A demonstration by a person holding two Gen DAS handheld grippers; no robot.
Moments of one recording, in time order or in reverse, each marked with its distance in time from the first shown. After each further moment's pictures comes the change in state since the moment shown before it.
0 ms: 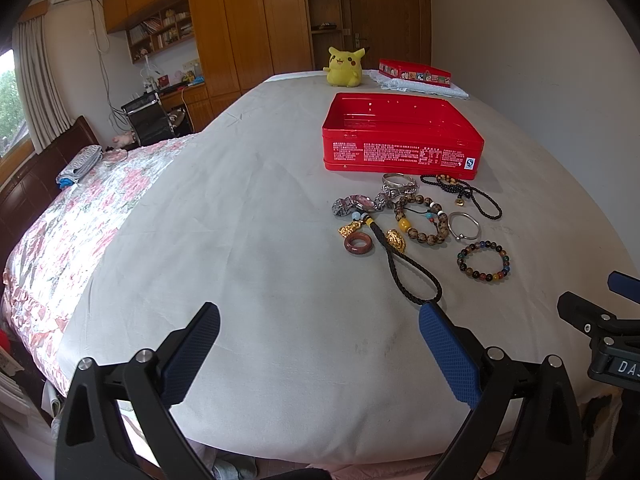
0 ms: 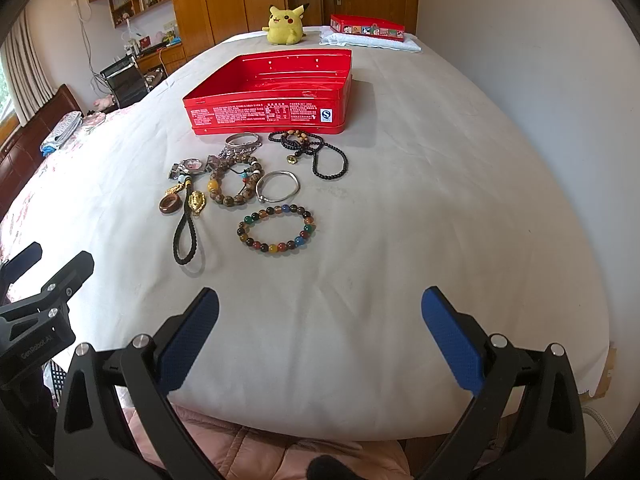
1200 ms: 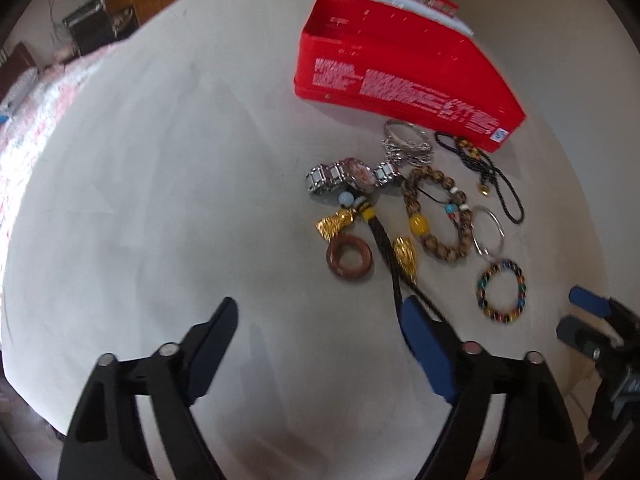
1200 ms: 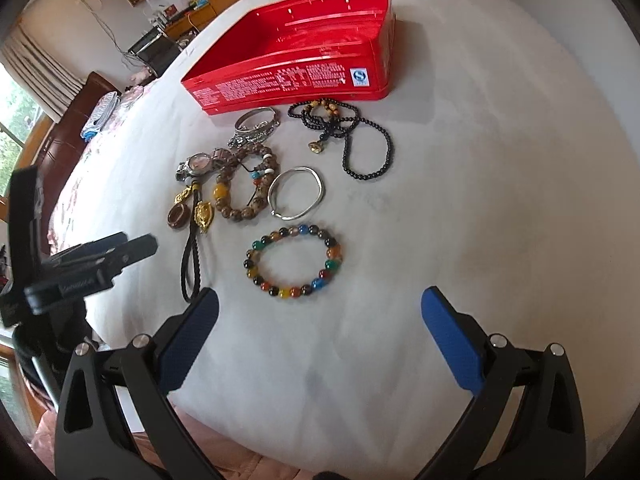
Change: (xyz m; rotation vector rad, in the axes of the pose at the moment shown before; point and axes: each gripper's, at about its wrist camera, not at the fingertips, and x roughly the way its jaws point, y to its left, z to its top) left arm 0.129 0.019 0.060 -0.080 0.421 -0.234; right arm 0.080 -0.034 0.065 0.034 0.283 0.294
